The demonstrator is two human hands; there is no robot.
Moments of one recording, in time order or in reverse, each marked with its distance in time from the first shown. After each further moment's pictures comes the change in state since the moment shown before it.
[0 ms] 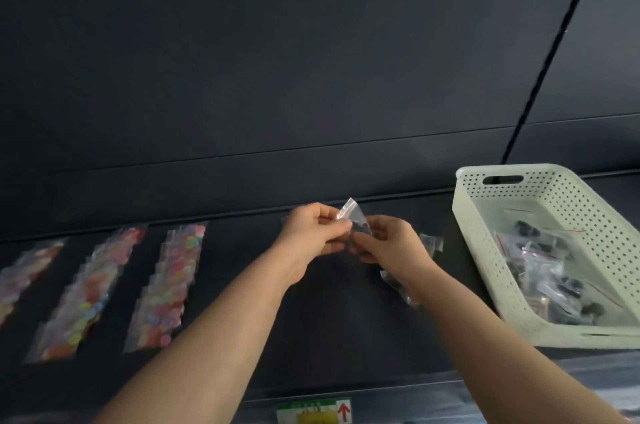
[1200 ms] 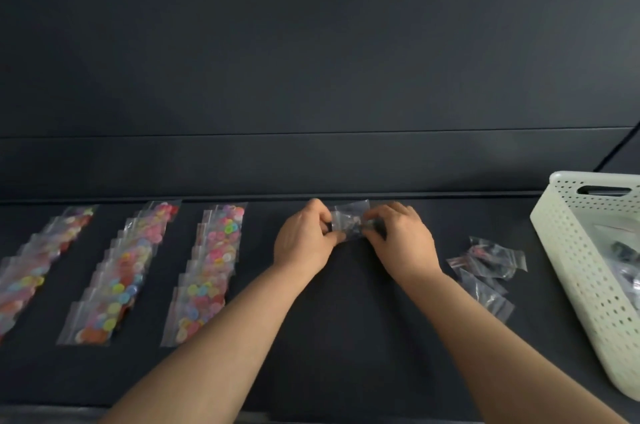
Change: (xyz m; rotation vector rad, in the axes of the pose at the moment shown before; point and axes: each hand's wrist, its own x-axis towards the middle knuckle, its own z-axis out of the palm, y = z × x) left_hand 0.038 -0.052 -0.081 0.806 0.307 0.070; right_hand 0.060 0.016 0.077 -0.852 0.177 -0.327
